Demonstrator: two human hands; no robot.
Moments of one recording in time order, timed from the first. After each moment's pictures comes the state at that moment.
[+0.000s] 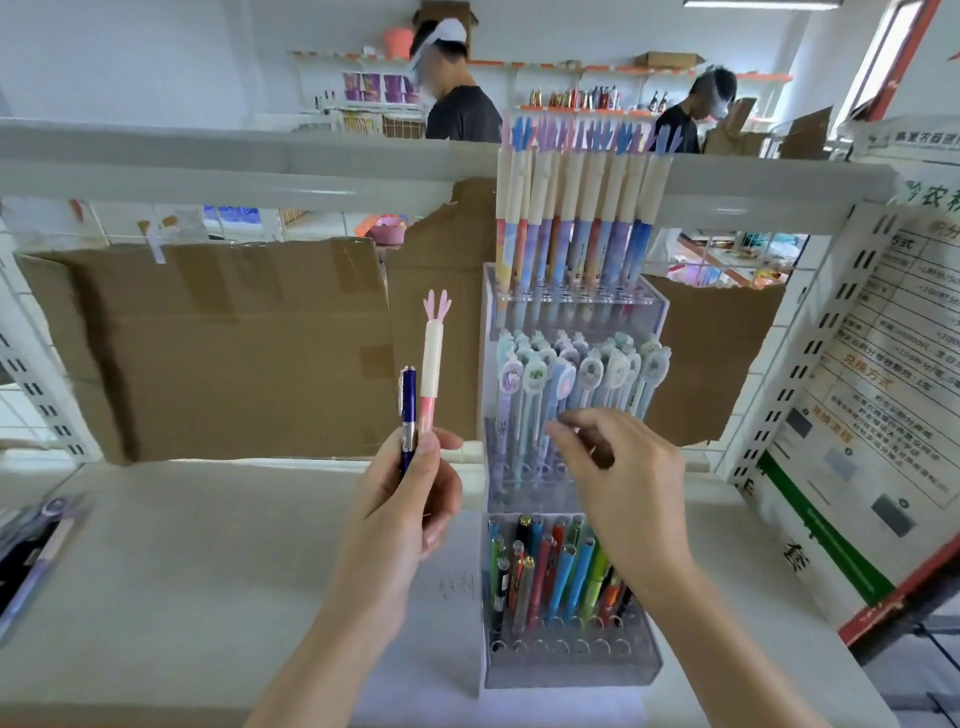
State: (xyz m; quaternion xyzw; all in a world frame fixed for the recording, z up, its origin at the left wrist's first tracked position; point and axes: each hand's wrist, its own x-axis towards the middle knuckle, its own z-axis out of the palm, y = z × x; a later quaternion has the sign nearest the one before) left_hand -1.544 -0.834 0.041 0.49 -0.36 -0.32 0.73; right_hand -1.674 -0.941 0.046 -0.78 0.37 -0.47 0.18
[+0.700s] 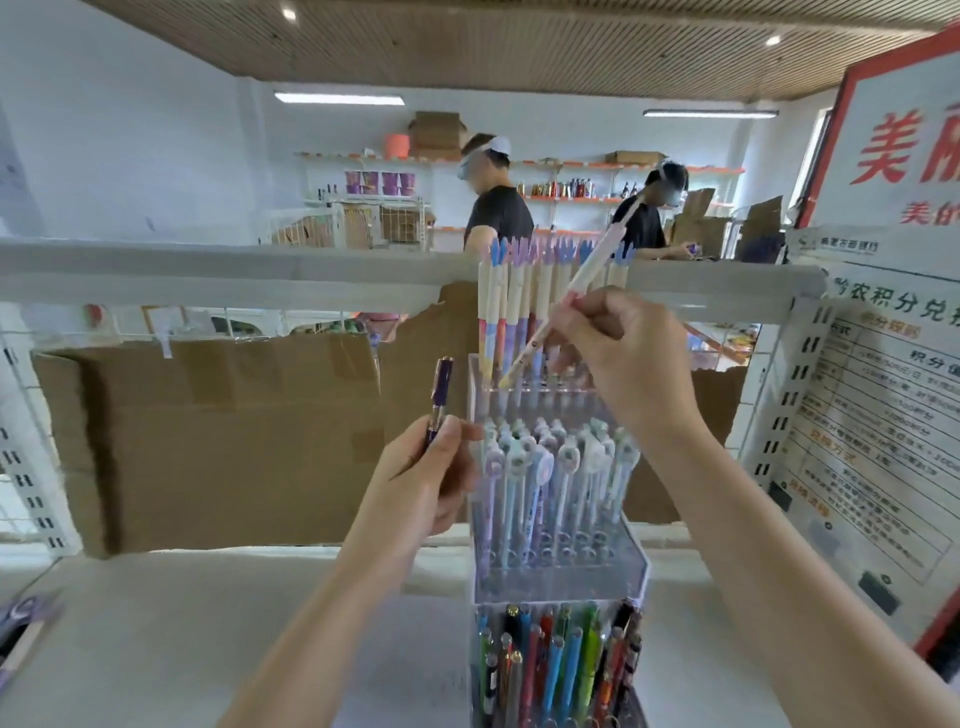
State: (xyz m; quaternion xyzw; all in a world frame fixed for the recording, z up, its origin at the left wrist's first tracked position) left_hand -1.532 -0.870 0.105 0.47 -0.46 -0.34 0.67; right_hand -1.661 -0.984 0.175 -0.74 0.28 -0.53 0.29
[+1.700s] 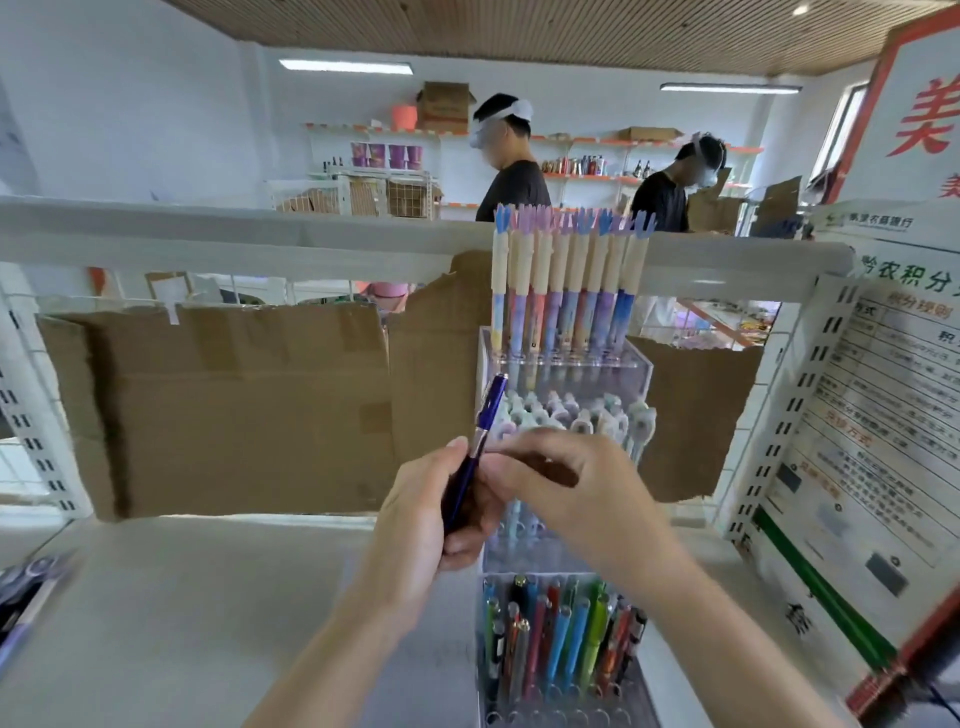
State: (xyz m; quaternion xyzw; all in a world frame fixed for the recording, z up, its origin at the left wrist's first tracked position) left_hand -1.546 -0.851 0.082 0.46 -0.42 -0.40 0.67; right_hand -1.668 -0.919 0.109 -0.82 0.25 -0.34 0.39
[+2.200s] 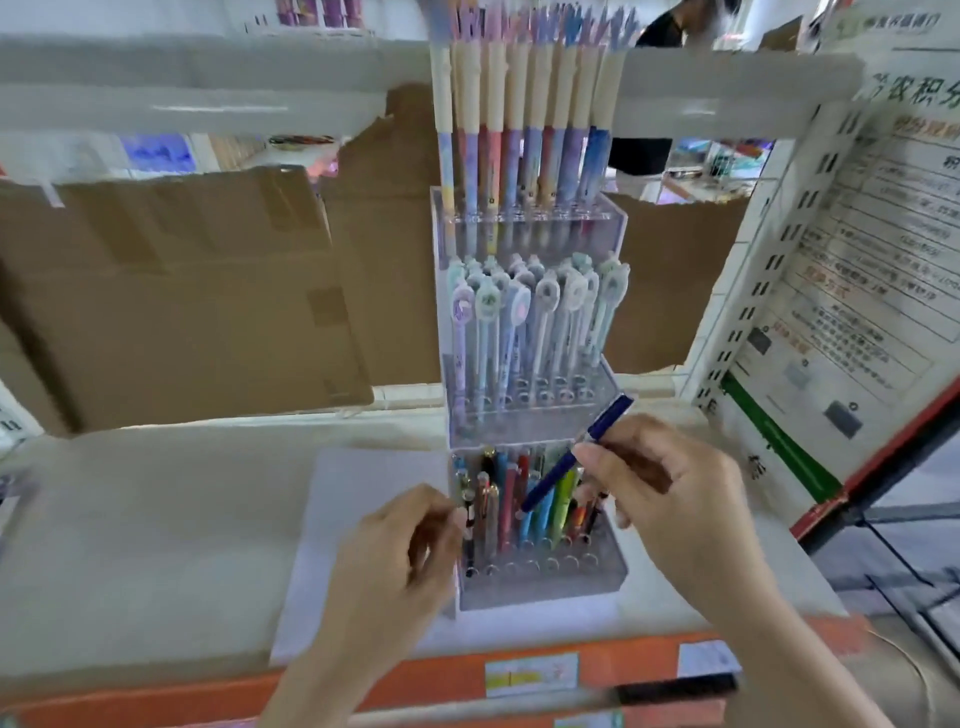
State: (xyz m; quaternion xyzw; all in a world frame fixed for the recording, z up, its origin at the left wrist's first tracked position) left_hand -1.554 -0.813 -0.034 0.66 -0.61 -0.06 0.45; right_hand -1.741 -0.899 0.035 -0.73 0.38 -0.43 0.37
